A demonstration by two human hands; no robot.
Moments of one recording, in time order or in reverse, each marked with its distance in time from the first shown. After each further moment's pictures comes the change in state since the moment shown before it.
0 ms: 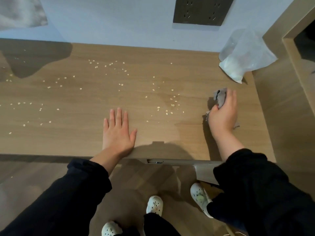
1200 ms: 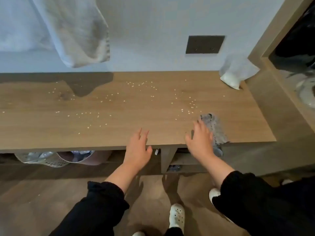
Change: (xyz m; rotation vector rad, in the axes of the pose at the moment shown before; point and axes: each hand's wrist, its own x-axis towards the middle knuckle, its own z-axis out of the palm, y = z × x) left_hand -0.125 -0.074 -0.071 -0.455 0.012 0.141; right_hand -0.214 -0.093 -0.027 -0.206 -0.412 -0.189
